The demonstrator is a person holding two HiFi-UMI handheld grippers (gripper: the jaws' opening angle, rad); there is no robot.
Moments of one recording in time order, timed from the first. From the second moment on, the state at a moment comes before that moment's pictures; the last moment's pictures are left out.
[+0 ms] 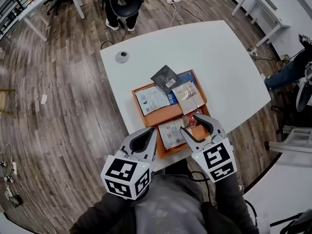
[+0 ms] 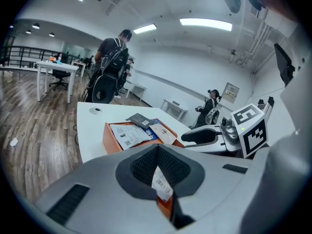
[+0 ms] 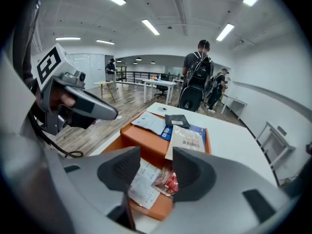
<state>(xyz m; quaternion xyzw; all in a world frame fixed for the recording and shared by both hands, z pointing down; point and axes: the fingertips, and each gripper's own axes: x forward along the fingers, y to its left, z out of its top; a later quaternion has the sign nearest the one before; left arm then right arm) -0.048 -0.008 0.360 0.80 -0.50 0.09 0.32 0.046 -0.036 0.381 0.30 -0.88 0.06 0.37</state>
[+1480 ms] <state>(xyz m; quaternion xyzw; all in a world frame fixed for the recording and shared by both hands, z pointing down) -0.089 -0.003 0.395 0.74 -0.56 0.11 0.36 0.004 -0.009 0.489 0.13 -0.84 0.02 0.53</state>
